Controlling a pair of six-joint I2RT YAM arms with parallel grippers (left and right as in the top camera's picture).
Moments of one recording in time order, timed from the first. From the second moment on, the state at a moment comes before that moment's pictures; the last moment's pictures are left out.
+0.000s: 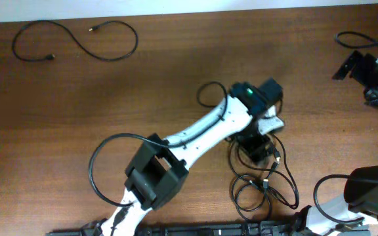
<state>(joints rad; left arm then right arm) -0.94 2.22 1.96 -1.28 0.37 0.10 -0.42 1.75 1.90 -1.54 -0.19 0.28</state>
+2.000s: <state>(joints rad) -0.35 1.69 1.99 -1.14 0.32 -0.95 -0.42 1.75 1.90 -1.54 -0.19 0.28</state>
